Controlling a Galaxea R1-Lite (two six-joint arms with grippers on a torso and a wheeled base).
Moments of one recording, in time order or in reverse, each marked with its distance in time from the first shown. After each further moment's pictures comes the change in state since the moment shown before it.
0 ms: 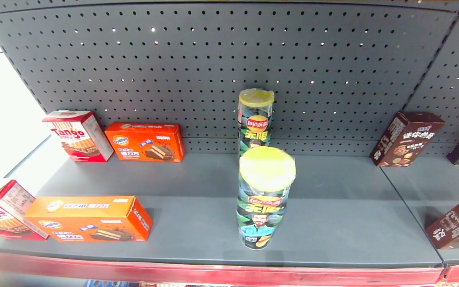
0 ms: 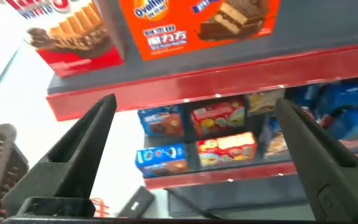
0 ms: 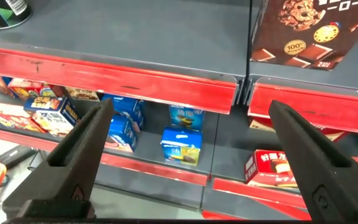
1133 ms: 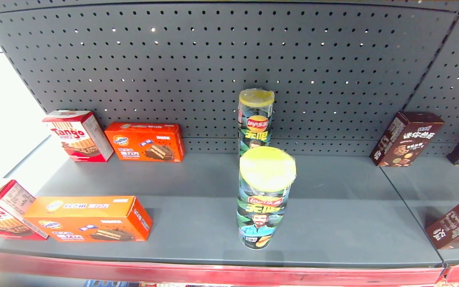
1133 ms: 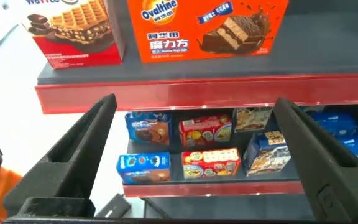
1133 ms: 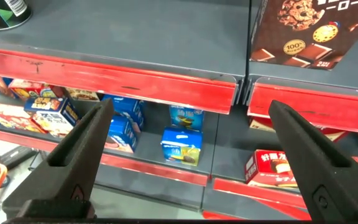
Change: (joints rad) left arm 0.004 -0.029 0.049 -0.060 0.037 -0.167; right arm 0.000 -0.001 0.000 -0.001 0.000 0.003
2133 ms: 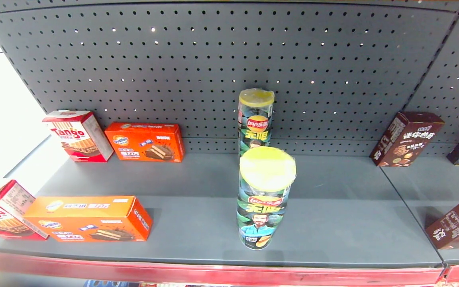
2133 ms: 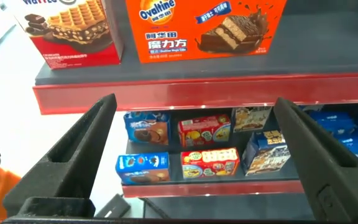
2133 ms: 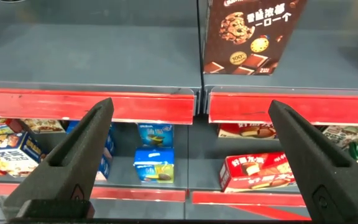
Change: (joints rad) left arm 0.000 0.000 0.000 -0.001 -0.007 0.006; right arm -0.191 -0.106 -0.001 0.000 0.006 -0.001
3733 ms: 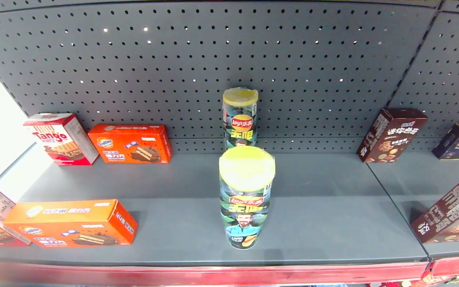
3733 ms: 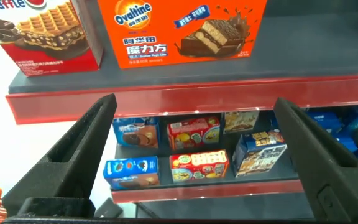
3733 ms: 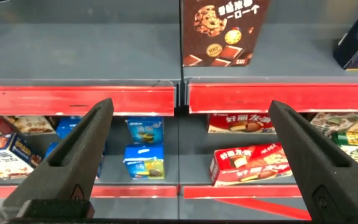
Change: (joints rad) left arm 0.000 0.000 0.000 0.000 0.007 -0.008; right arm 0.000 -0.003 0.000 0.000 0.001 0.001
